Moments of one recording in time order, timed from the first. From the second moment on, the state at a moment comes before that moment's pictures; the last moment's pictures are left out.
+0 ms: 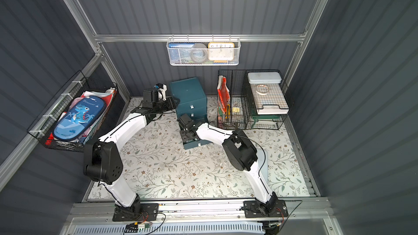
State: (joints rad) left arm -0.27 1.76 1.42 -0.18 0.30 -0.40; right arm 0.82 2.19 1.73 -0.51 0.10 0.35
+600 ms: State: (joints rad) left arm -0.27 1.76 1.43 -0.19 0.30 -0.39; right arm 0.83 1.64 0.91 -0.07 0.13 0.61
